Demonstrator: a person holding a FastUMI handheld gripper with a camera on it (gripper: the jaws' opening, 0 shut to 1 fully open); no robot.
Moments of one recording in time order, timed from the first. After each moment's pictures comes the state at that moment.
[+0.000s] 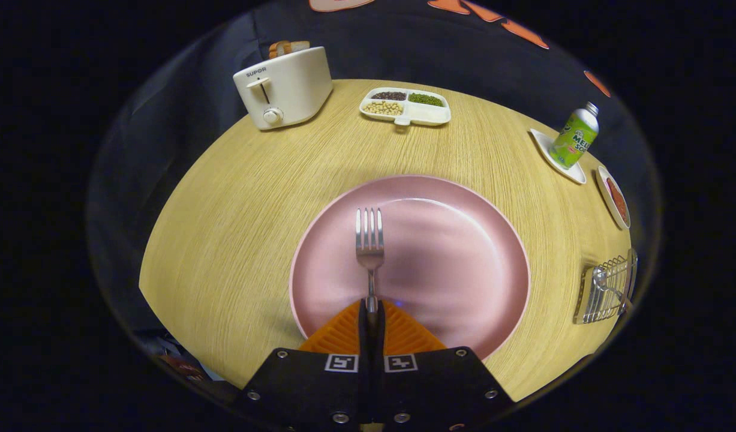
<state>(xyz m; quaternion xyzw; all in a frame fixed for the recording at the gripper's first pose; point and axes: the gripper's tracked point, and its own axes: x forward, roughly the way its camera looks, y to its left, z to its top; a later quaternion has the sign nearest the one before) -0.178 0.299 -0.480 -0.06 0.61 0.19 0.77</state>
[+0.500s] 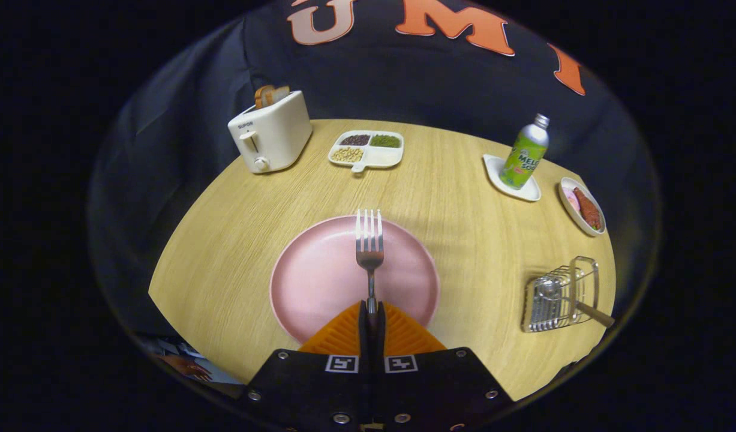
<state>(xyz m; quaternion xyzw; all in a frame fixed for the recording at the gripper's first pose) -0.143 0.213 -0.409 -0.04 0.55 0.17 0.81</state>
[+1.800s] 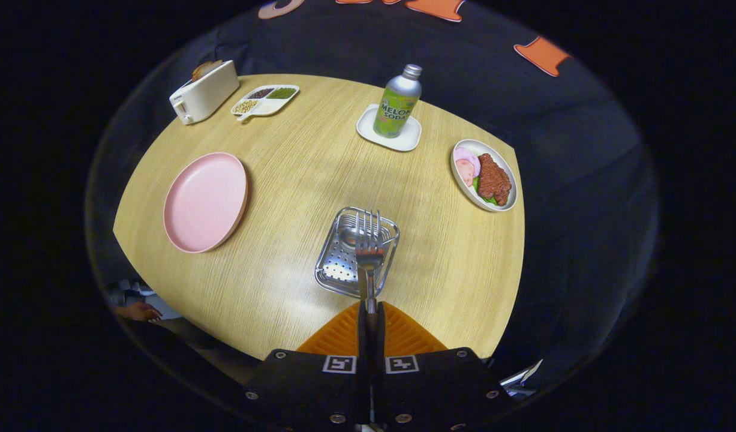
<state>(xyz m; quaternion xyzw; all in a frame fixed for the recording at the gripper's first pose) -0.127 -0.039 -0.384 -0.19 0.68 0.14 0.70</state>
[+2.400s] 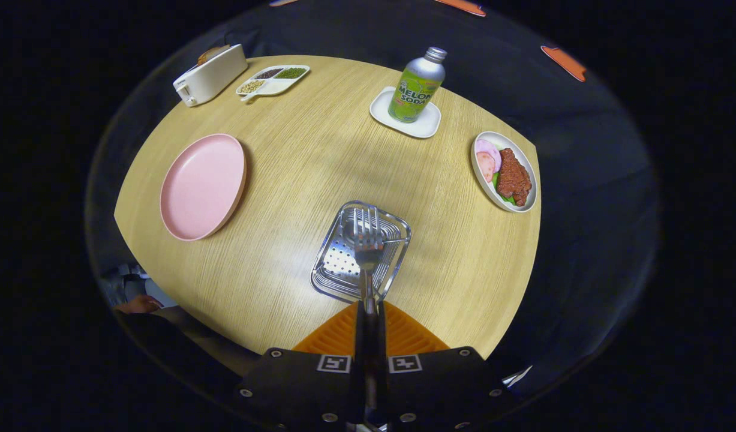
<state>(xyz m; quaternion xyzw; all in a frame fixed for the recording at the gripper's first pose) -0.119 -0.035 -0.403 -0.19 0.70 0.16 0.67</state>
